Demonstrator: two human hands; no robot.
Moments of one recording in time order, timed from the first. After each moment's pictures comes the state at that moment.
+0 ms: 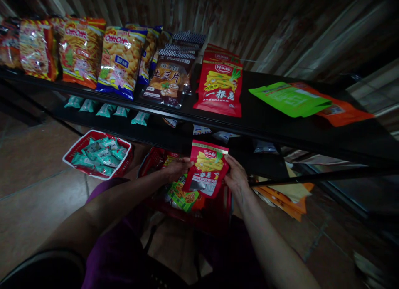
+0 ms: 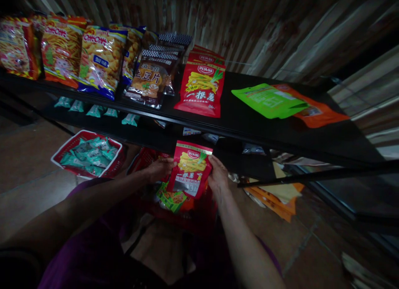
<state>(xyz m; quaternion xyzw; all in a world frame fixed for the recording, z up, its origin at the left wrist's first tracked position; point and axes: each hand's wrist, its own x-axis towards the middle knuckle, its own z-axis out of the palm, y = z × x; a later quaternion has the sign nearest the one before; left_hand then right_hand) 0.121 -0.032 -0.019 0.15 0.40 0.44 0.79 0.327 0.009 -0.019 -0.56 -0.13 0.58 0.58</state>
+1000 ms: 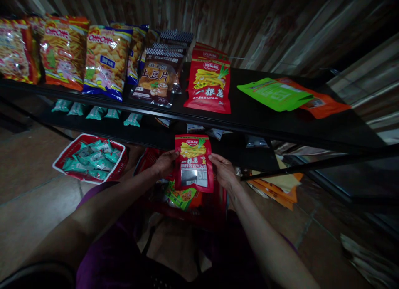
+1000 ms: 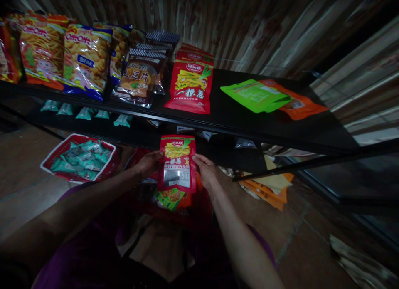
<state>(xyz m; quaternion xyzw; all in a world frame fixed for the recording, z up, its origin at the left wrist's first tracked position) 0.107 -0.019 -0.021 0.15 0.40 0.50 0.75 0.313 -0.008 -0.005 -0.56 -0.22 0.64 0.47</state>
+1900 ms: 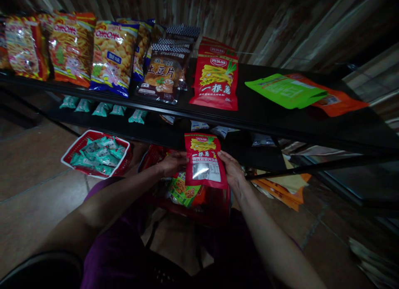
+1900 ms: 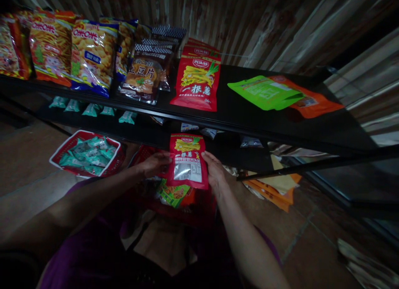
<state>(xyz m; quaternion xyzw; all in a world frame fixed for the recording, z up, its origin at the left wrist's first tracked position) 0.104 -0.030 -0.017 0.22 0.37 0.41 0.80 0.325 0.000 -0.014 -0.54 -0.18 0.65 0.50</state>
